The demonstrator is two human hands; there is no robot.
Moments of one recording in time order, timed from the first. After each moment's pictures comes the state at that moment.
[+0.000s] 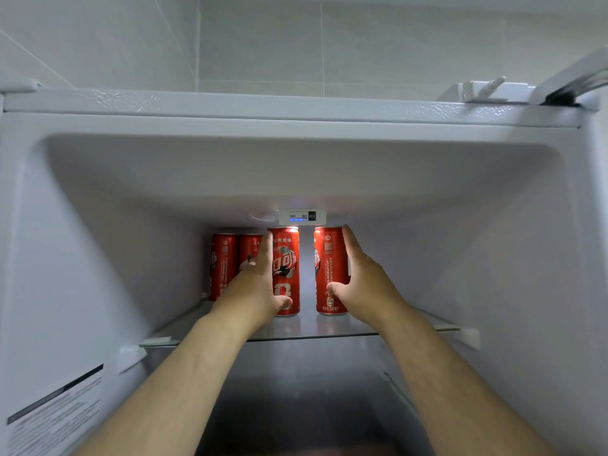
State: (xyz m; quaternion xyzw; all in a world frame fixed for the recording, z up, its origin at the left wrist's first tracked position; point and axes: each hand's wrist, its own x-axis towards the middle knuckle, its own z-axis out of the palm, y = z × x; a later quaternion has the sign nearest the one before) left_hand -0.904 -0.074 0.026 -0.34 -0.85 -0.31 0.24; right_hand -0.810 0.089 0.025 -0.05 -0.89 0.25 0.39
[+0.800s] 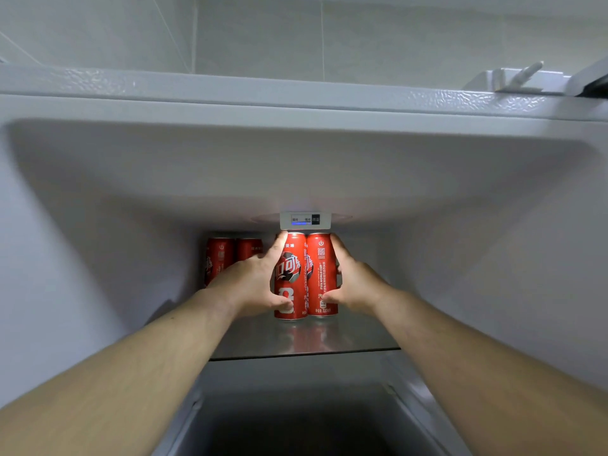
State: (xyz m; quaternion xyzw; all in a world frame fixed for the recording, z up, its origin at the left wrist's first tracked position) left_hand -0.950 -0.069 0.048 -0.41 -0.85 -0.19 0.27; right_hand -0.867 0.119 0.042 -0.04 -0.91 0.26 0.32
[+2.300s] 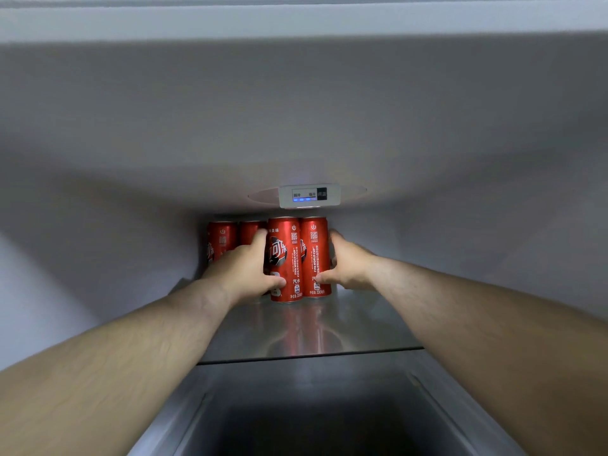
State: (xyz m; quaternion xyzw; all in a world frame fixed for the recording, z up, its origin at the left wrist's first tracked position) left_hand -1.001 -0.058 0.047 -0.31 -0.88 -0.21 0.28; right_hand -0.936 0.142 0.049 -0.03 -0.93 0.27 0.26
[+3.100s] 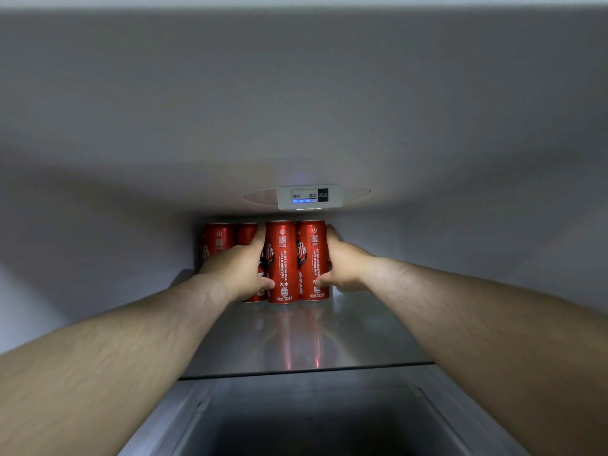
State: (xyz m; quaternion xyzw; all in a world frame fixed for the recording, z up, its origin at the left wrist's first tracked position) left_hand -1.028 -0.052 0.050 -0.29 -0.90 -0.13 0.31; right_hand -0.956 0.147 0.055 -0.03 -0.94 0.22 0.26
